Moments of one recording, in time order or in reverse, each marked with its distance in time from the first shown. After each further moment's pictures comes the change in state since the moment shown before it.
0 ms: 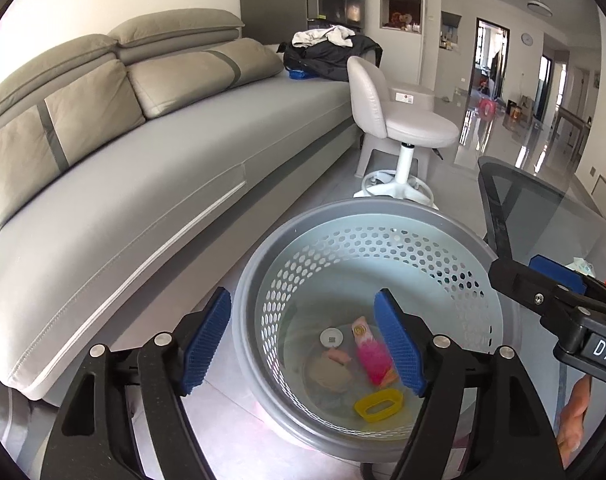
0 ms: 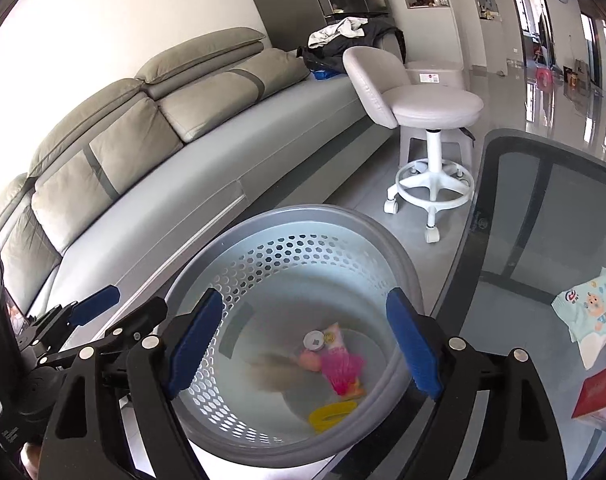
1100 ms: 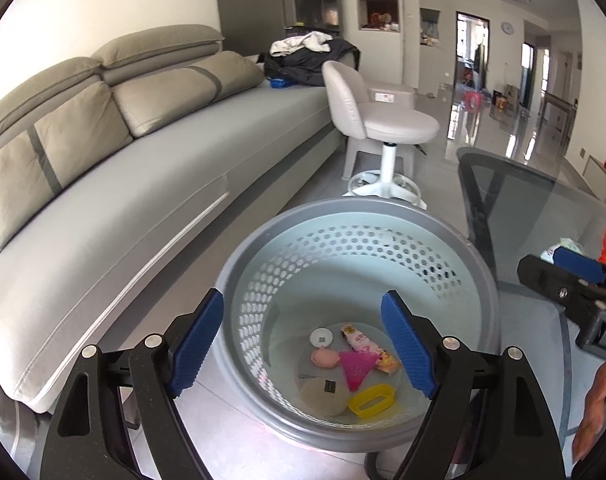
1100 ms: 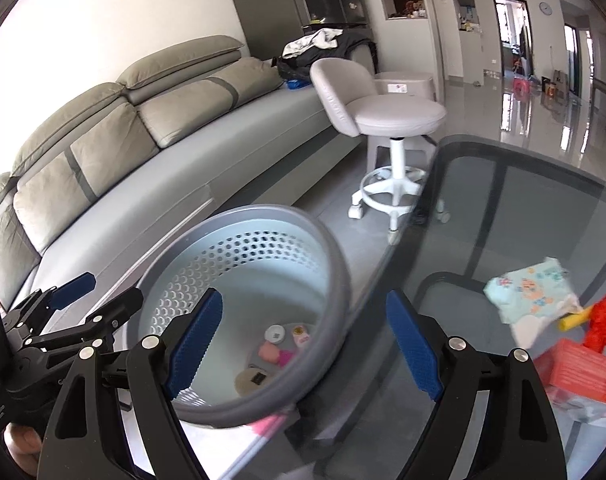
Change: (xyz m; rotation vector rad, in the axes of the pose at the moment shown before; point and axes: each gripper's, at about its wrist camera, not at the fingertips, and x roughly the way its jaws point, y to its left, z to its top) left arm -0.014 -0.028 -0.004 0.083 -0.030 -0.024; right arm -0.048 -0.029 -0.018 -0.006 -0.040 -0.111
